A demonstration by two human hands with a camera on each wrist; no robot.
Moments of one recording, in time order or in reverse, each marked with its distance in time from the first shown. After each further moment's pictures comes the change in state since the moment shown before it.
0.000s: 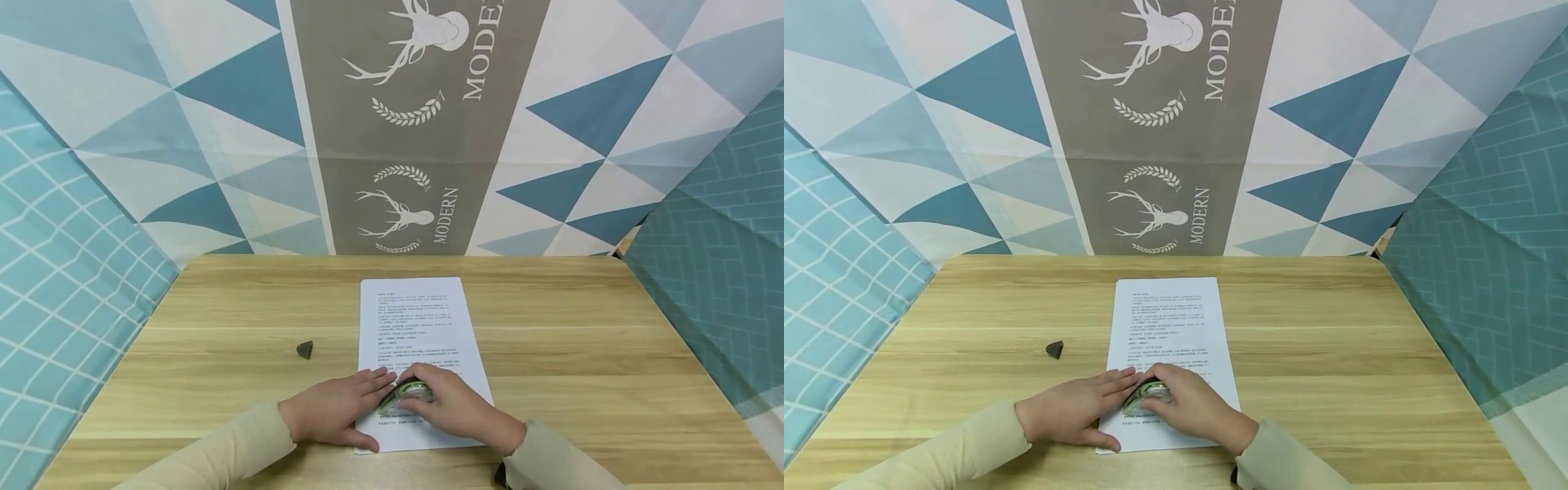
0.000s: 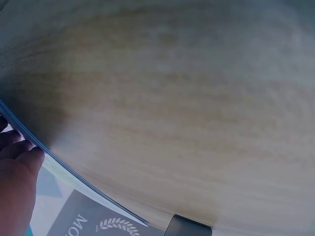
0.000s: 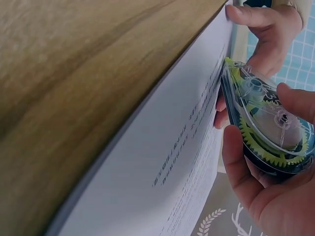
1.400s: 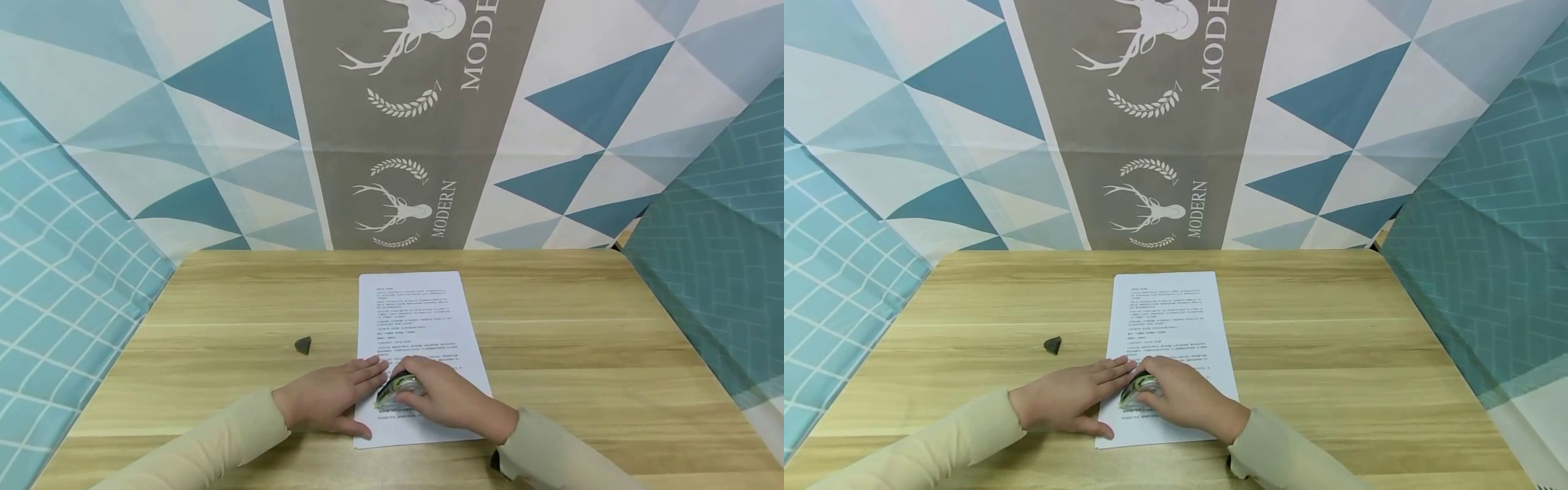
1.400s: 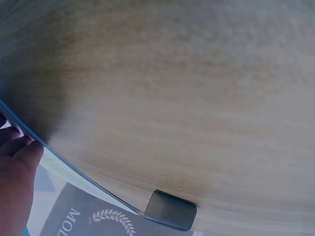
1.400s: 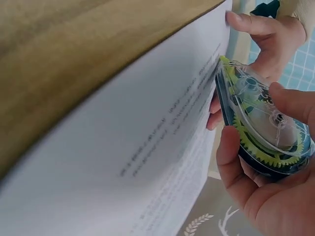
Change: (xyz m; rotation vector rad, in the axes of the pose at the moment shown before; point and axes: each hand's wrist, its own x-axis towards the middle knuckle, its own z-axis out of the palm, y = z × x) left_hand -0.001 -0.010 -0.008 -0.045 -0.101 -0.066; right_hand 0.008 -0.009 -0.004 -0.150 -0.056 -0.012
